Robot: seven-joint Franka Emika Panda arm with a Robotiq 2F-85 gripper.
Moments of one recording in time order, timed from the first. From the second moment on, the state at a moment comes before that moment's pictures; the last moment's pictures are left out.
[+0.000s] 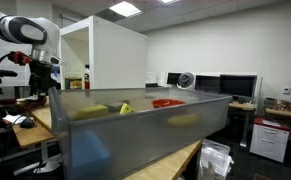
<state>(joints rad) 0.16 -0.50 0.18 -2.61 0.24 1.98 0.15</state>
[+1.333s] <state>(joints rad) 0.12 -0.38 0.16 -2.57 0.14 2.38 0.26</state>
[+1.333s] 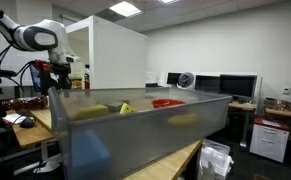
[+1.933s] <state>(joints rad) 0.10 -0.46 0.12 -2.51 0.14 2.25 0.26</state>
